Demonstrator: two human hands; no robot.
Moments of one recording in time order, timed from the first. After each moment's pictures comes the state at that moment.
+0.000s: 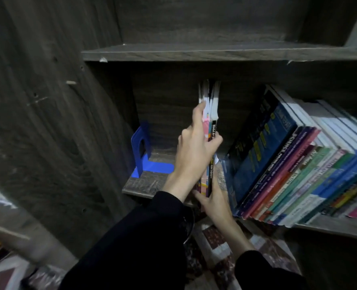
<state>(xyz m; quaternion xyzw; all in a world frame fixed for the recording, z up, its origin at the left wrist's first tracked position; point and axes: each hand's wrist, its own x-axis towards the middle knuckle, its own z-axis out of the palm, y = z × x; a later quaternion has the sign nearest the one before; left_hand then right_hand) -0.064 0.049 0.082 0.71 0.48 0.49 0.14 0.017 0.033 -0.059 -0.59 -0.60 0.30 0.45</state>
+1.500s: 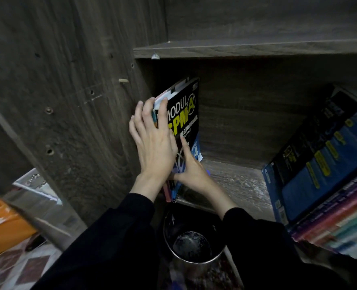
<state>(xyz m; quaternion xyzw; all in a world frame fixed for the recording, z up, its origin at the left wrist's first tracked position) -0.215 0.097 0.056 0.61 0.60 0.41 -0.31 -0.115 0.127 -0.020 -0.44 -0.74 0.37 0.35</state>
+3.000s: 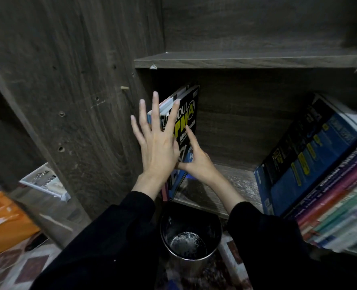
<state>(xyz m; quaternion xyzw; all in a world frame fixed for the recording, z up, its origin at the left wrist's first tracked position) -0.201 0.078 0.065 0.64 0.60 0.37 -0.31 -0.085 0.101 0.028 -0.42 -0.71 0.41 0.40</state>
